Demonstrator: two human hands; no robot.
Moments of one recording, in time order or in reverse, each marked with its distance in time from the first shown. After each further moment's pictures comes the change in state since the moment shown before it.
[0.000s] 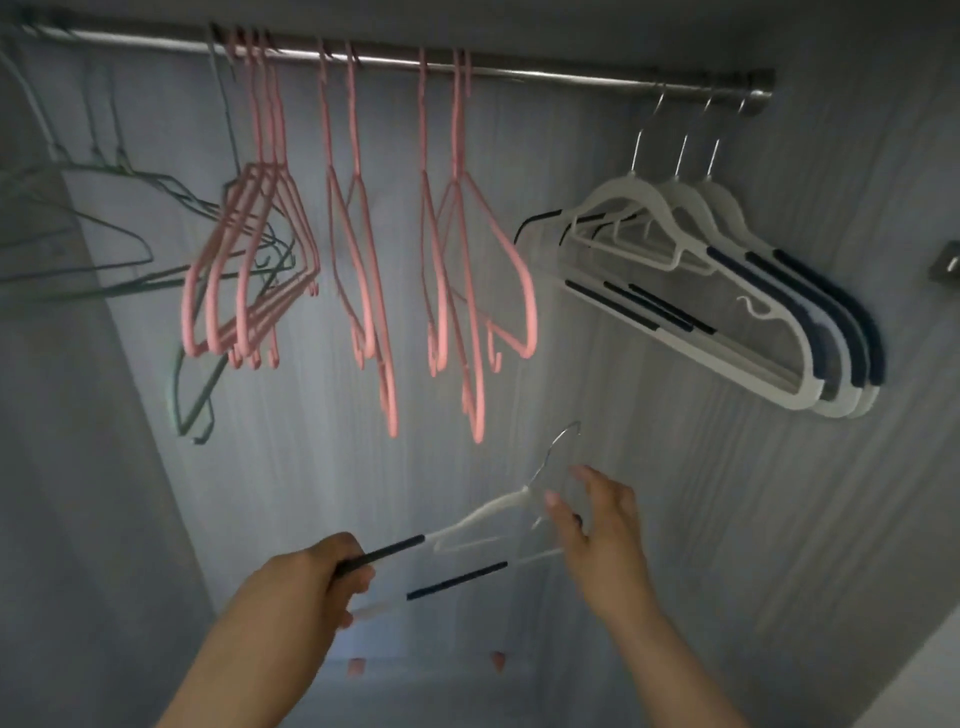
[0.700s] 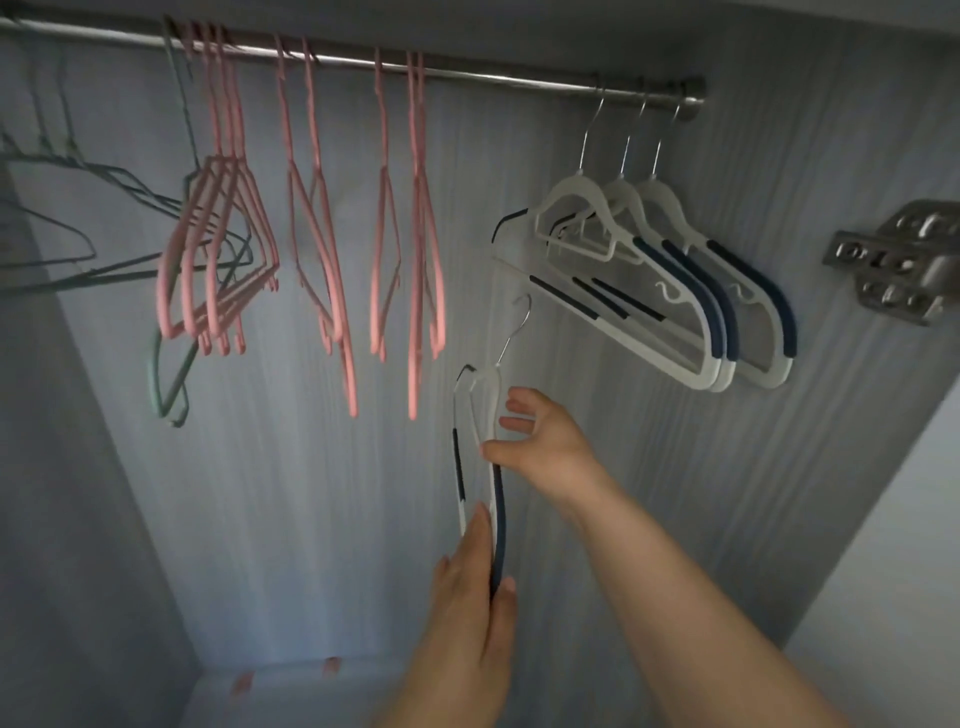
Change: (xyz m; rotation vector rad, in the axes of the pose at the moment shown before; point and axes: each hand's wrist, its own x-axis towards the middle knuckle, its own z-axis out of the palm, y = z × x) left_hand -0.033 0.091 0.098 -0.518 -0.054 0.220; right_hand 0.035 -0.070 -0.029 0.288 -0.327 0.087
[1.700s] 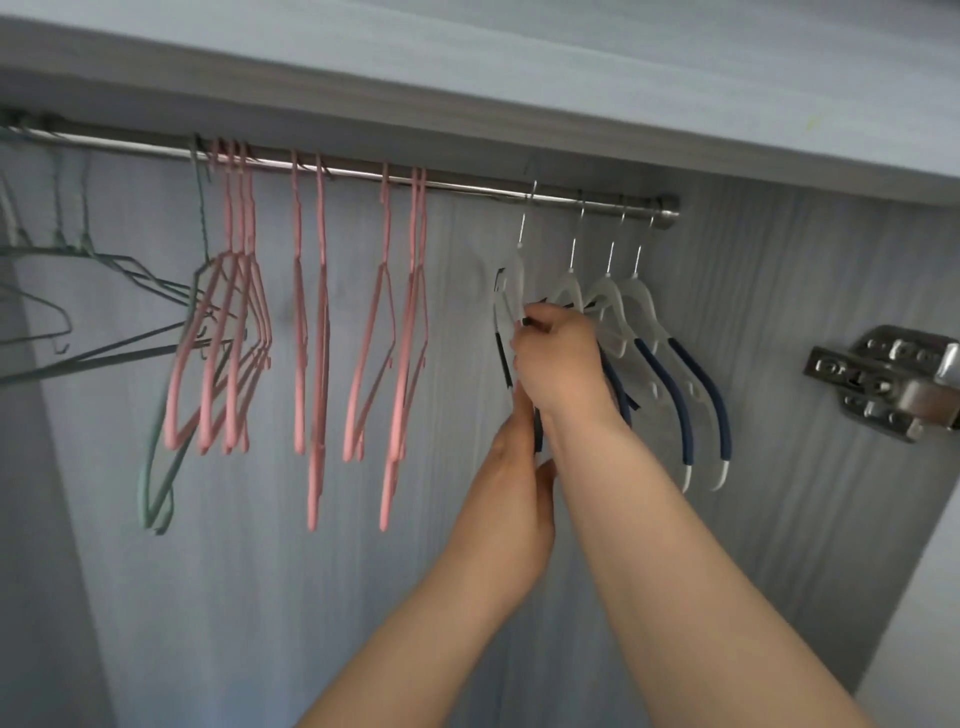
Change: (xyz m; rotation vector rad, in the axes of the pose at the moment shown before) left_hand 0.112 0.089 -0.027 -0.001 0.082 0.353; right_hand 0.046 -0.129 -0.026 0.073 0.417 -0.264
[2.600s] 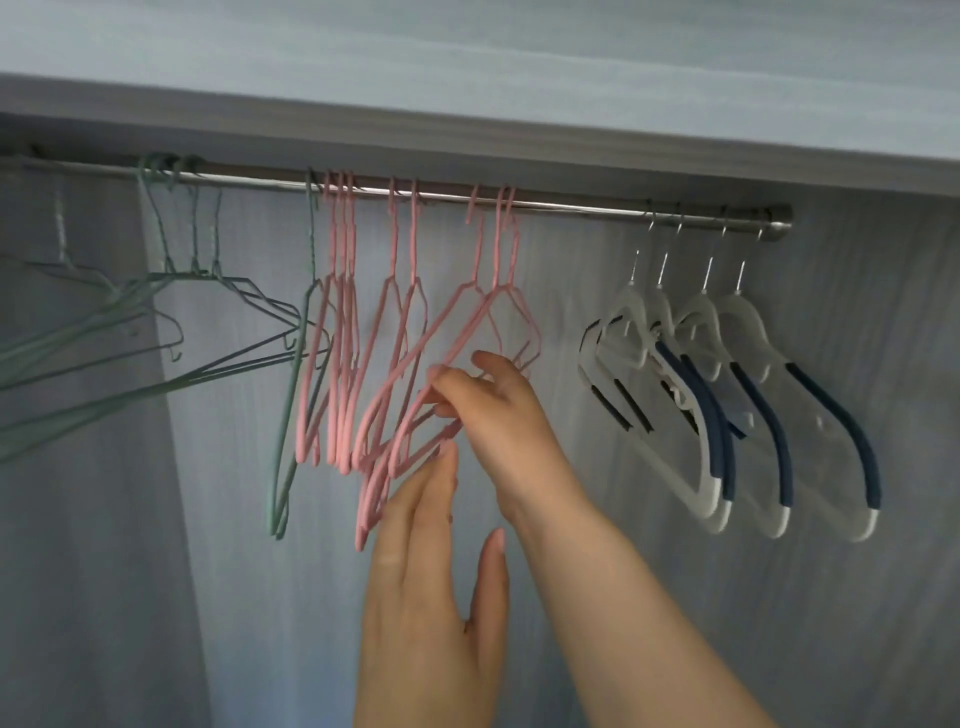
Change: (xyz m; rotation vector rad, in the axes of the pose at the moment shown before) left_hand -0.066 -0.011 -0.074 0.419 0.554 0.139; right_hand -0.066 -0.026 0.070 0.255 -0.466 0.165
